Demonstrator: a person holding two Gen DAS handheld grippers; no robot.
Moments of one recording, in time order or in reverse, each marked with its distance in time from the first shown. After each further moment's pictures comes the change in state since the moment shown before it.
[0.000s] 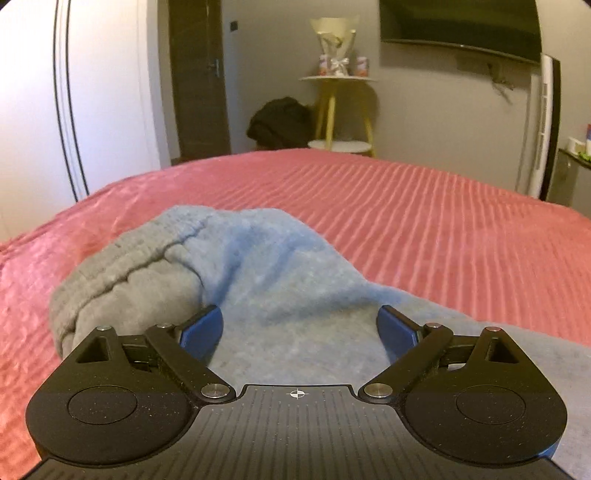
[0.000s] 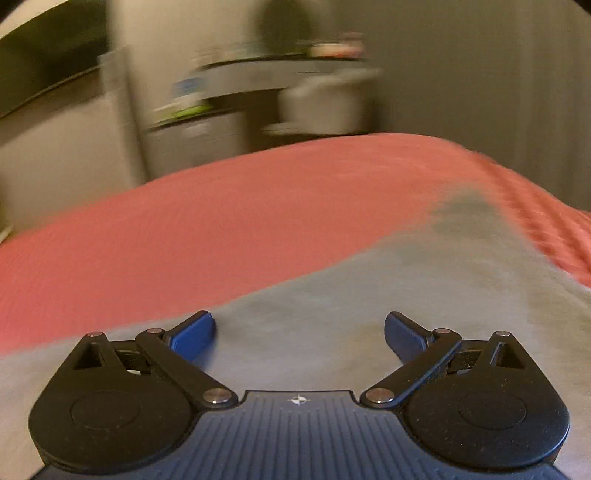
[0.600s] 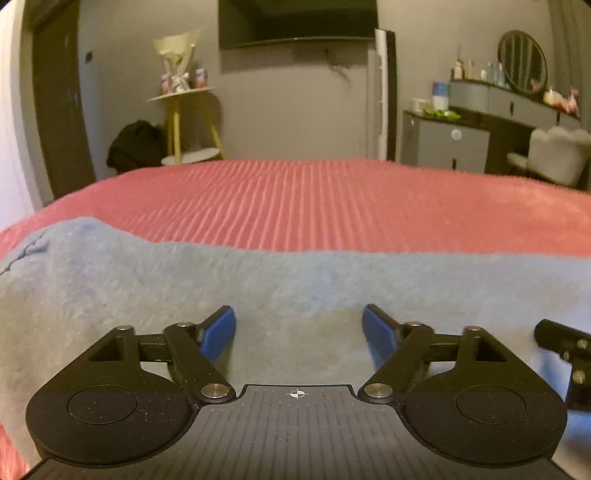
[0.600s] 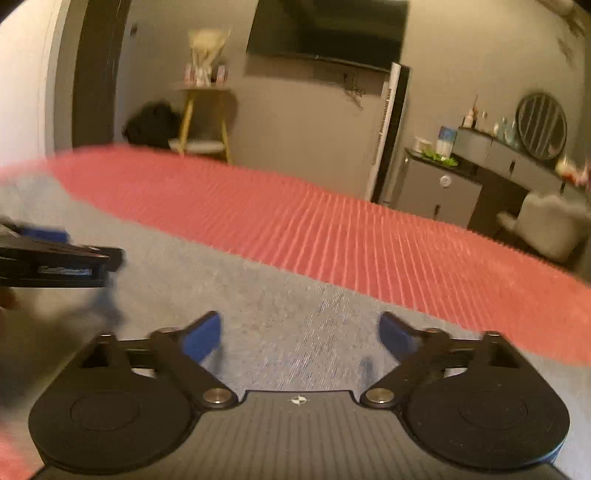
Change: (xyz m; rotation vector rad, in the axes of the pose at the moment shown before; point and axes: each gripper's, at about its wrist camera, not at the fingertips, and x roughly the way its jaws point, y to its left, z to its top) left arm -0.084 -0.106 -0.047 0.258 -0.032 -0.396; right arm -0.156 0.173 -0.083 -0.677 -0.094 0.571
